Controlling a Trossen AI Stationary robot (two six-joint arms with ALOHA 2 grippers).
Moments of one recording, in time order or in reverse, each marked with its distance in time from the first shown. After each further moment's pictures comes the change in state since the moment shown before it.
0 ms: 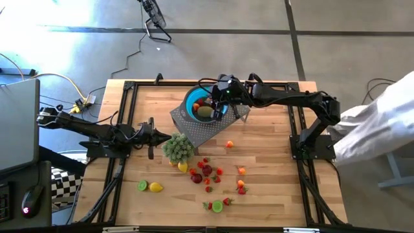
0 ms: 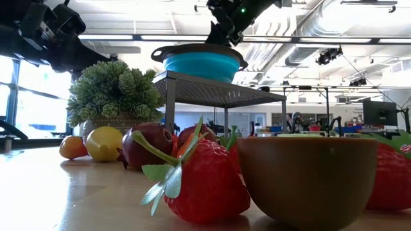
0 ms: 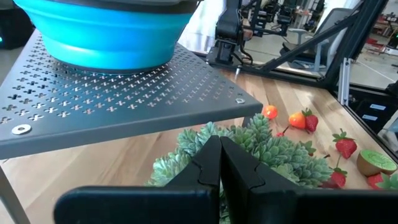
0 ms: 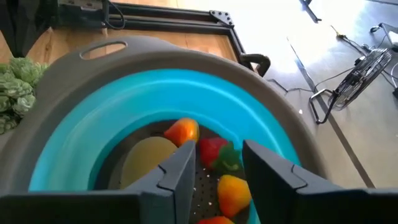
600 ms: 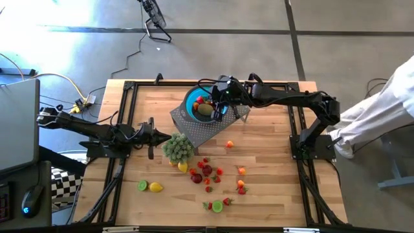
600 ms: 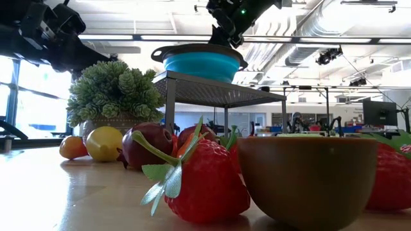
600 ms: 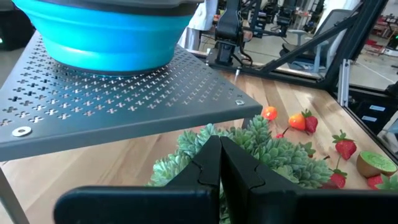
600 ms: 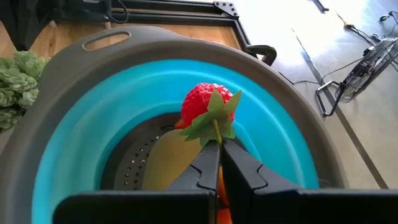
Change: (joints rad) left arm 0.000 0.000 0.000 0.006 0.000 0.003; right arm -0.002 0.013 0.001 -0.026 -0.009 0.026
